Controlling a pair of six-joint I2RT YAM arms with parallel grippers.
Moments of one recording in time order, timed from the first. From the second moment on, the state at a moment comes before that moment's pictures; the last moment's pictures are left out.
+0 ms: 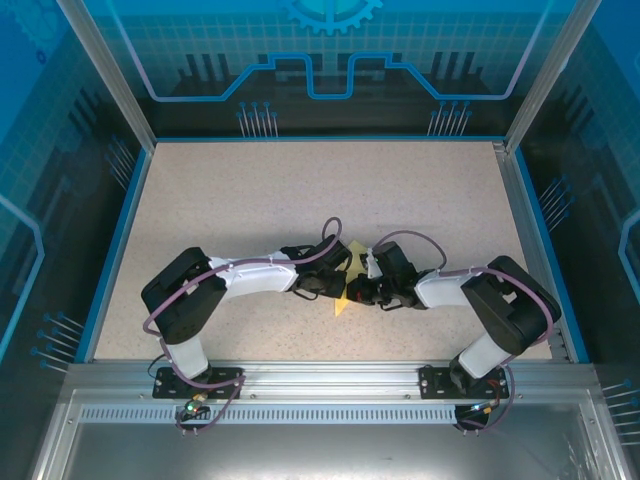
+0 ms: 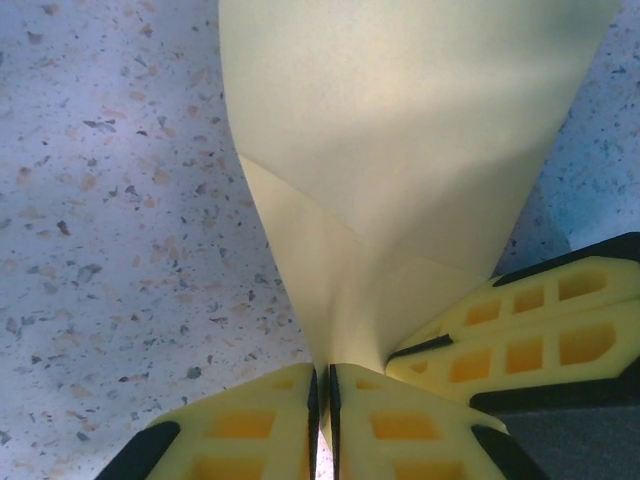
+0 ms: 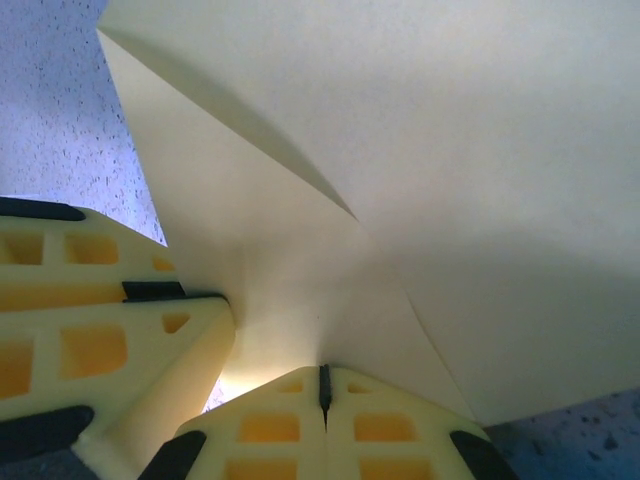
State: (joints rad) left arm -0.86 1.77 1.03 -0.38 0.01 -0.60; right arm 0.61 1.59 0.51 0.18 -0.46 0.76
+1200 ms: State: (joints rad) left arm -0.92 1.82 1.14 -0.45 -0.06 -0.56; right arm 0.54 1.53 0.51 0.09 -0.42 0.70
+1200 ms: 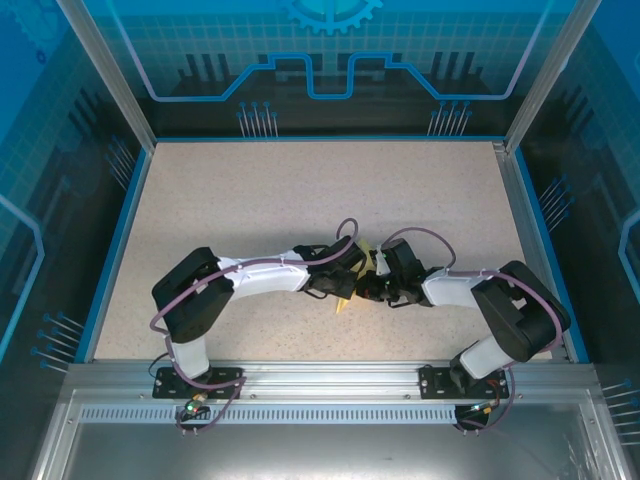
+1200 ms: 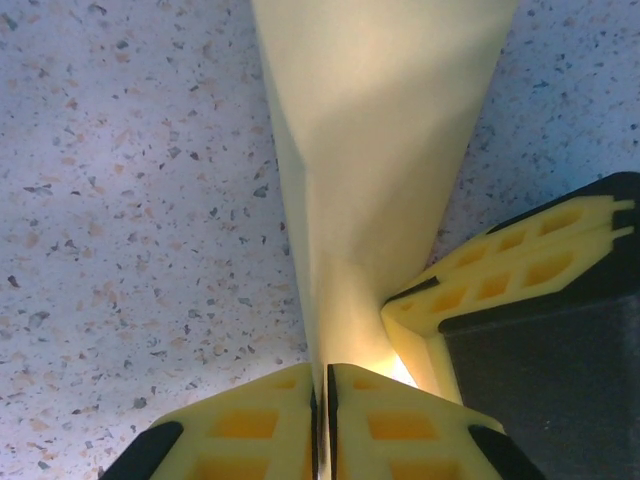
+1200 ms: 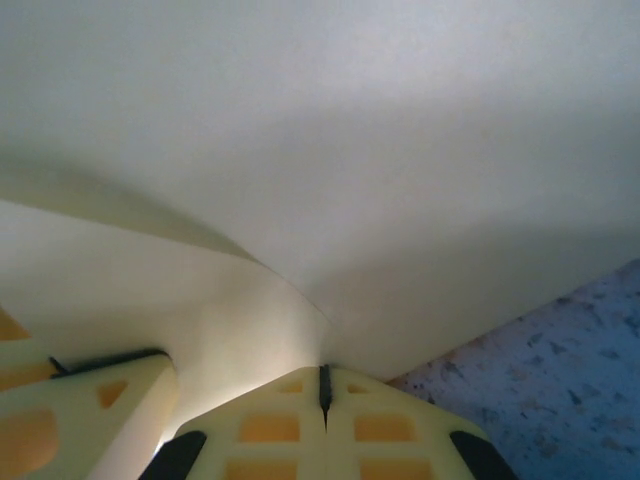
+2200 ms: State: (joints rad) left arm -0.92 1.81 1.14 -0.43 0.00 -0.56; right arm 0.50 1.56 0.46 0.21 -0.50 0.72
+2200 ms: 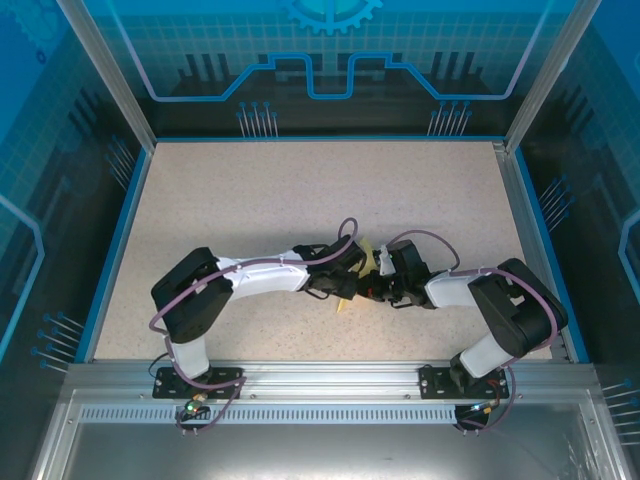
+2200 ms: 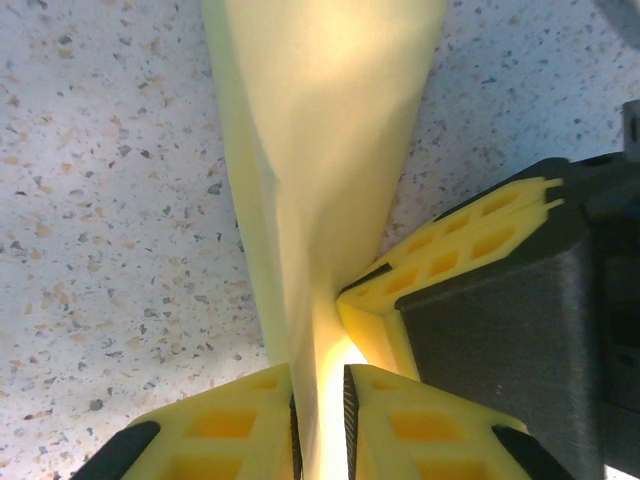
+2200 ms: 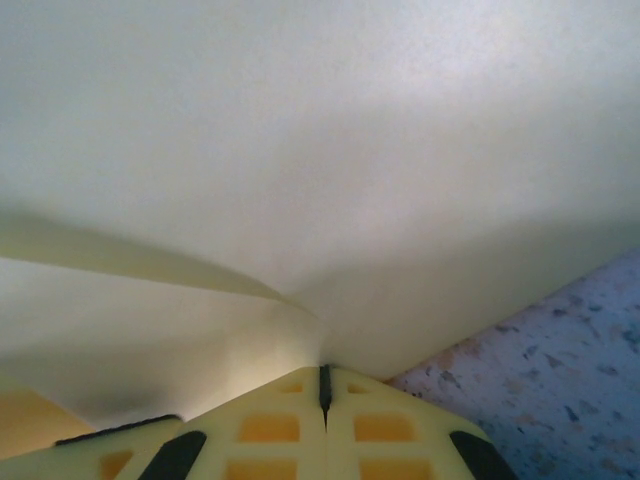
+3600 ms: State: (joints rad) left arm -0.93 1.84 1.15 -0.47 -0.03 -0.55; right arm 0.49 1.56 0.45 0.23 -0.52 0.72
